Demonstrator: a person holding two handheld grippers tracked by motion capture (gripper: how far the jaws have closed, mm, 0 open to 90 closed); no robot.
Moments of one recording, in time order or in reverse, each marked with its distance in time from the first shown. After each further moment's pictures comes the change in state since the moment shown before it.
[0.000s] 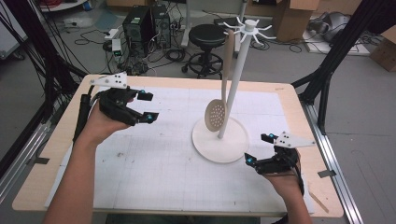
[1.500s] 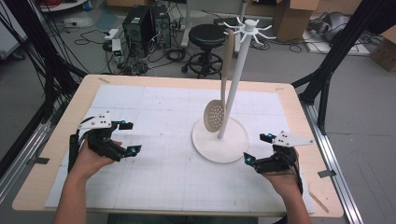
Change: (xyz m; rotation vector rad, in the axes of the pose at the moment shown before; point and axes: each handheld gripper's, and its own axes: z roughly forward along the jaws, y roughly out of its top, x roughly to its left) left arm -0.013 -0.108 -0.018 -0.029 0.098 -0.084; right arm -0.004 -0.003 0.005 0.008 0.012 0.013
